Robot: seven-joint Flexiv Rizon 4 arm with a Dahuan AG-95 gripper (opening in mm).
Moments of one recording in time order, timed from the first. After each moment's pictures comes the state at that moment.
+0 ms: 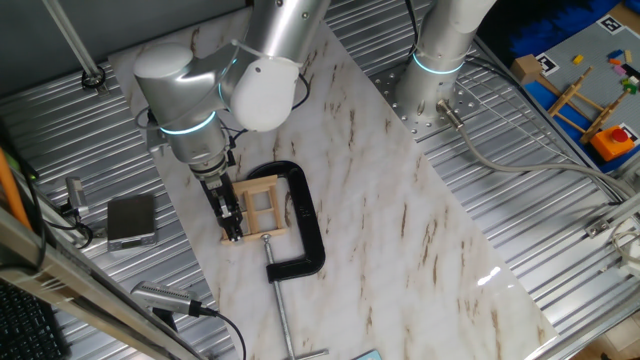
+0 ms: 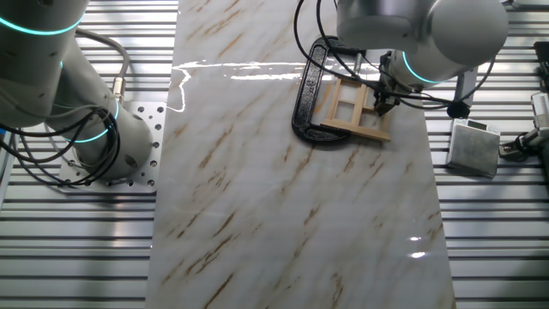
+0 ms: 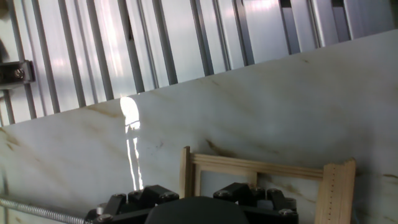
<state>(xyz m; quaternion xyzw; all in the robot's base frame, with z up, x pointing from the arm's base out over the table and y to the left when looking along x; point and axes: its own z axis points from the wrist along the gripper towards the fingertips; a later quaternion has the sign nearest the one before) 0.602 0.136 0.026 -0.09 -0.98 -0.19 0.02</state>
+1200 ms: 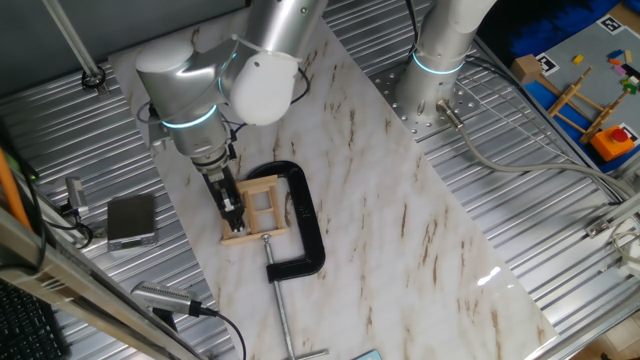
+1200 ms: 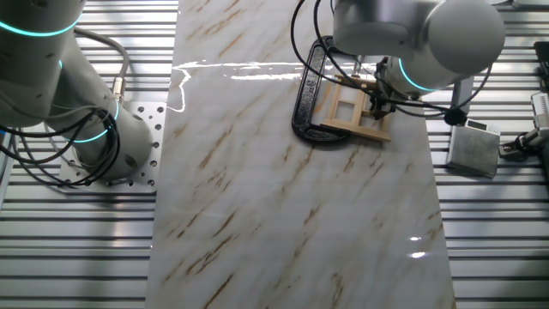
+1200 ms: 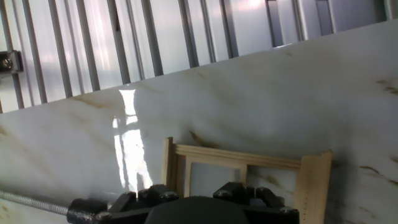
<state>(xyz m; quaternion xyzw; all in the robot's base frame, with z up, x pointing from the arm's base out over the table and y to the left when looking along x) 0.587 0.116 0.025 -0.07 -0.98 -0.18 0.02</state>
